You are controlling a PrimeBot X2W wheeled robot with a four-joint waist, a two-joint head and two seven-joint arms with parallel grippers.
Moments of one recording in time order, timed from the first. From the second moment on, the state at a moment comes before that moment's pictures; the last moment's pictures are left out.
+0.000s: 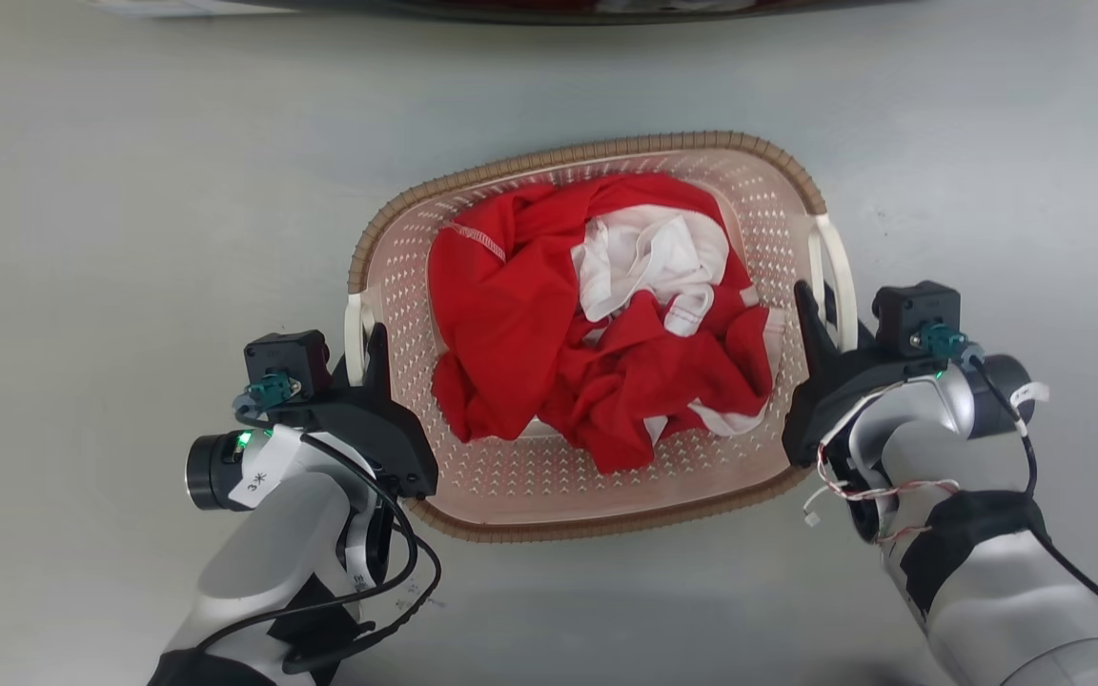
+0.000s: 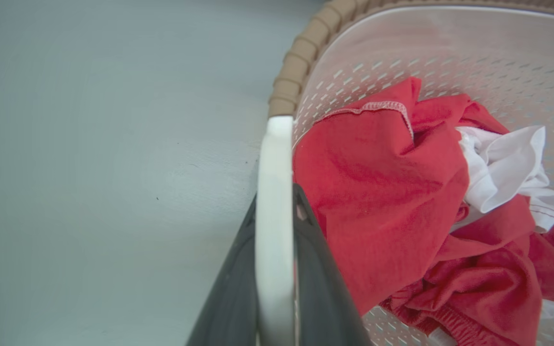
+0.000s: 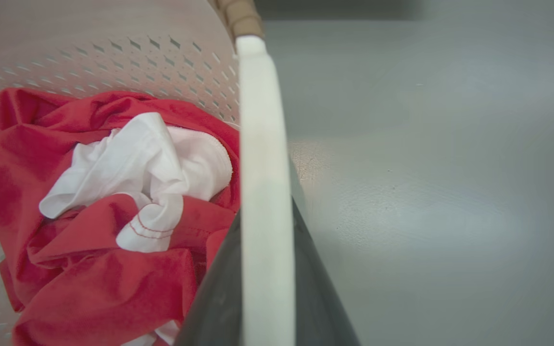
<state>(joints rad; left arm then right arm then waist) -0.75 0.04 -0.59 0.98 -0.80 0.13 -0.25 -0.83 -0.07 0.44 1.04 0.36 -0.01 -0.23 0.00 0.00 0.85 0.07</state>
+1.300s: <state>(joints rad) -0.58 0.03 -0.76 1.16 -0.84 0.08 -0.16 -0.52 -0.06 0.71 1.03 0.72 -0.10 -0.15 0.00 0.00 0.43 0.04</state>
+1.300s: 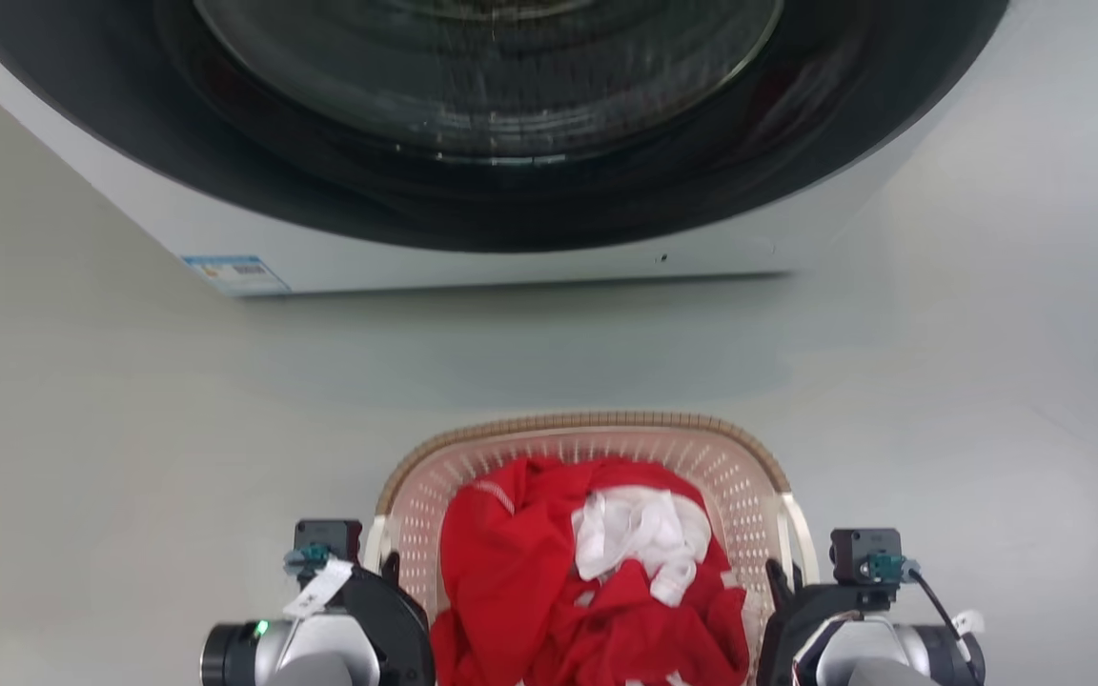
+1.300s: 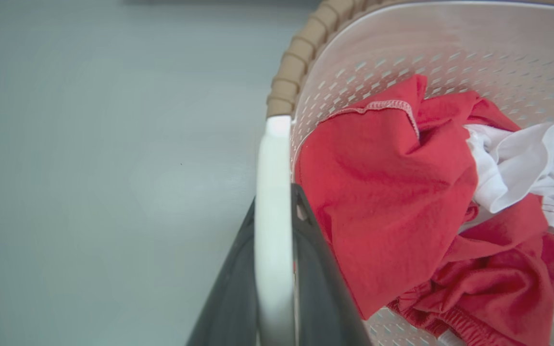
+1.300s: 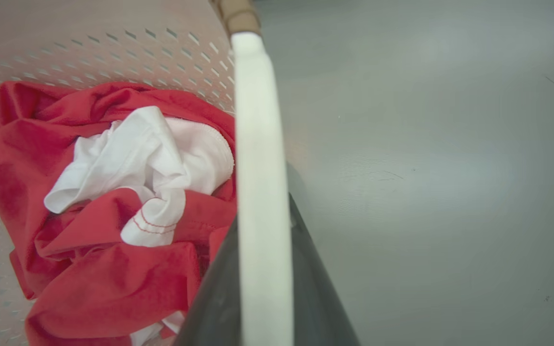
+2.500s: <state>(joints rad) -0.34 0.05 -0.87 1.20 -0.89 0.05 0.01 -0.25 -0.07 0.92 0.98 0.97 -0.13 0.03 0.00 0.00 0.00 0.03</state>
